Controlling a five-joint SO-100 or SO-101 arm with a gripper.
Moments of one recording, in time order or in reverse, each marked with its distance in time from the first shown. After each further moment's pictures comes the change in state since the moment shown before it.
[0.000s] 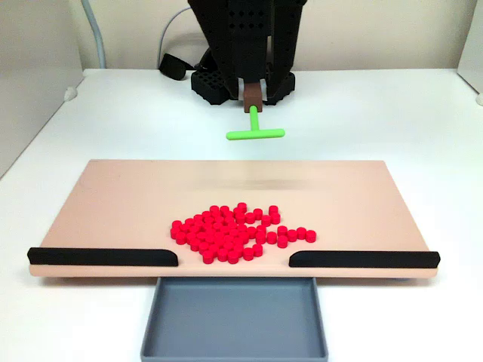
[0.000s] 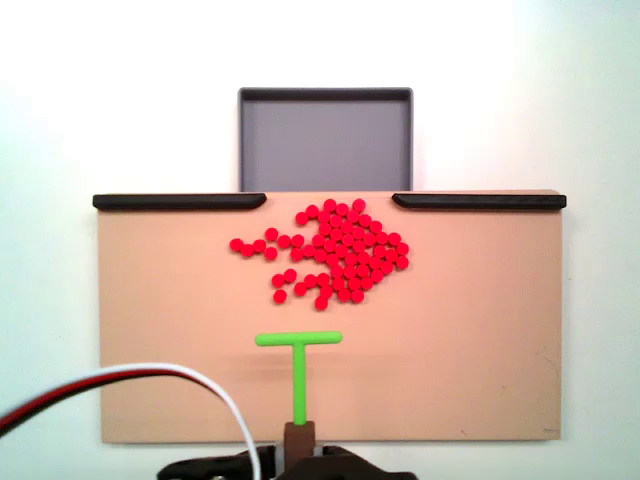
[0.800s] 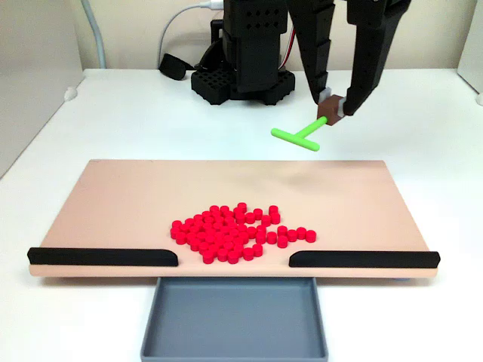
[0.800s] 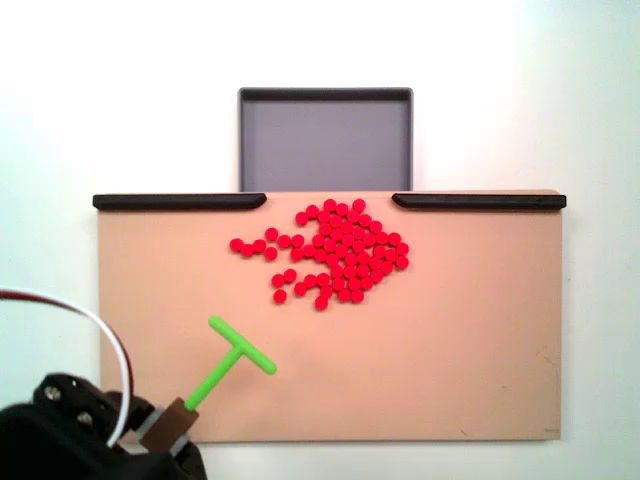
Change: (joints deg) arm -14.4 -10.5 -10.5 -0.7 59.0
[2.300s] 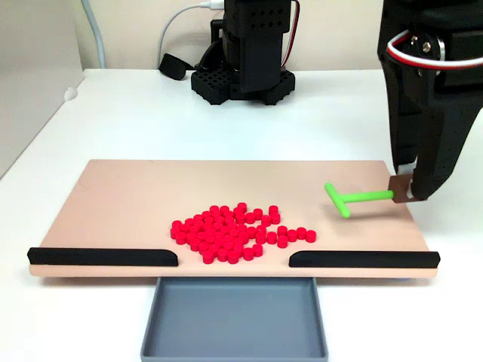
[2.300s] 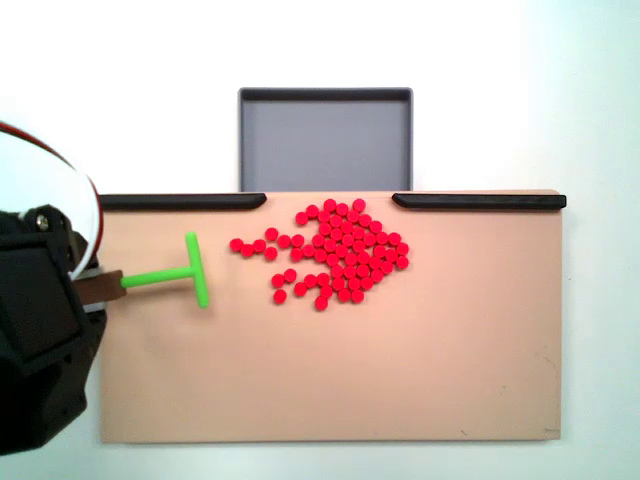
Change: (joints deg) arm -4.2 -31.2 -37.0 1.8 41.3
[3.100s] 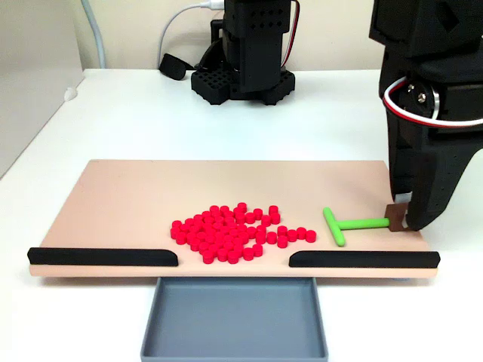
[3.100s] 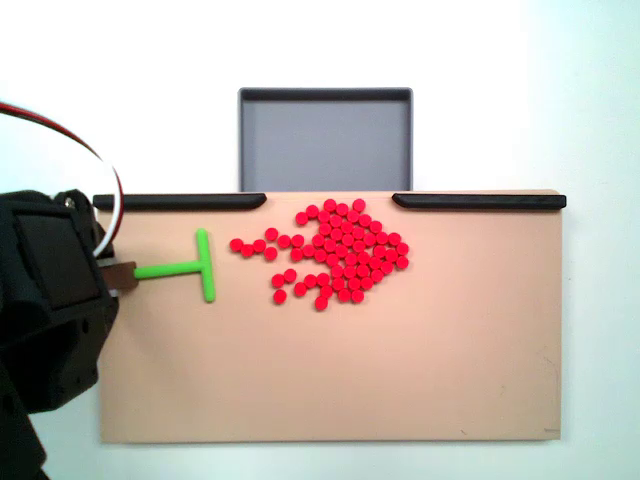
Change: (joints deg) arm 0.6 -7.2 -5.4 0.3 2.0
